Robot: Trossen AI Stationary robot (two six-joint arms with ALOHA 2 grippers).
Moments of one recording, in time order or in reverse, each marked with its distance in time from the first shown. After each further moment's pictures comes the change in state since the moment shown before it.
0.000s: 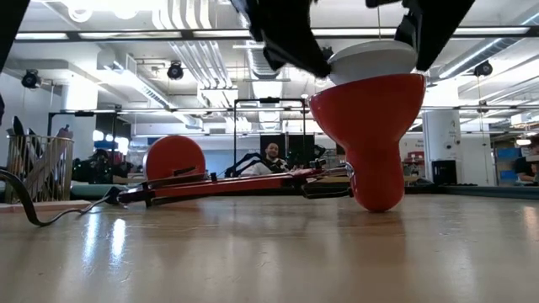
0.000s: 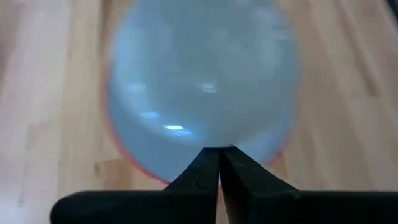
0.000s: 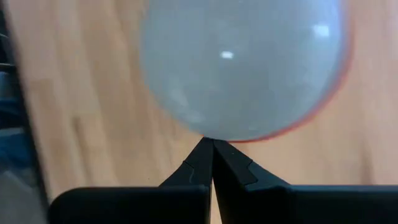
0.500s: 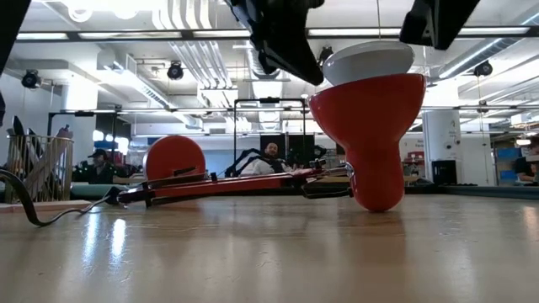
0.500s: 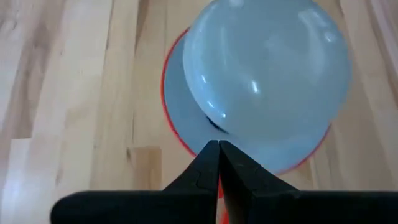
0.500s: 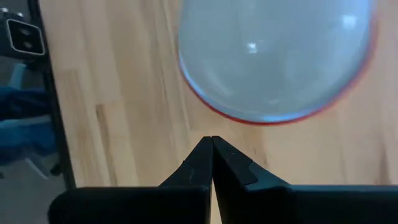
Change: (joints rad) left arm 0.038 -0.031 0.005 -0.046 -0.040 -0.030; right arm 0.032 -0.009 0.036 -0.039 -0.040 0.017
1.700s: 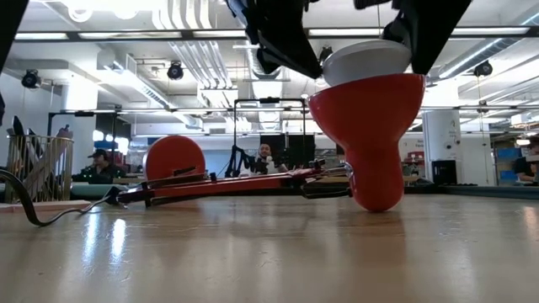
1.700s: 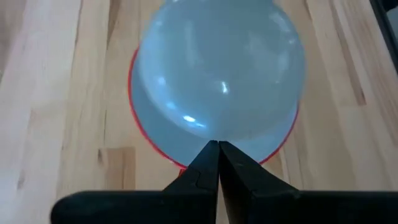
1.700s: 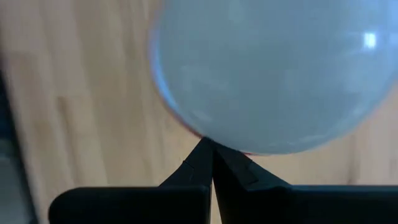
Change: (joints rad) left arm -0.002 -0.004 -0.009 0.011 0.093 -0.026; right arm -0.036 0.123 0.068 -0.050 0.026 -0.121
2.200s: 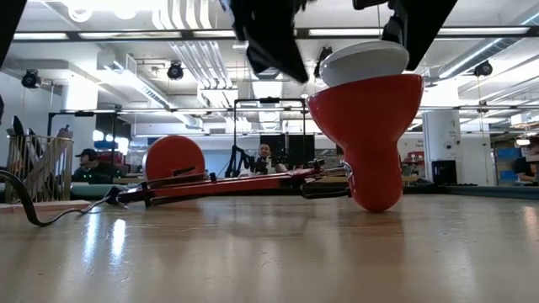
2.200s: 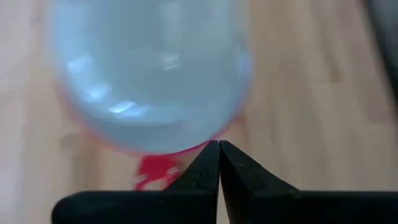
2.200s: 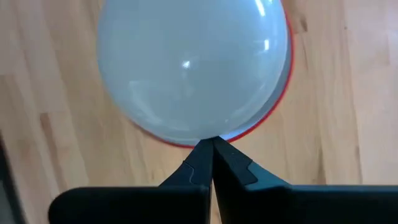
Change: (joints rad) left arm -0.067 0.022 0.024 -0.072 -0.014 -0.047; right arm -0.074 -0.052 0.001 -0.037 0.032 -0.011
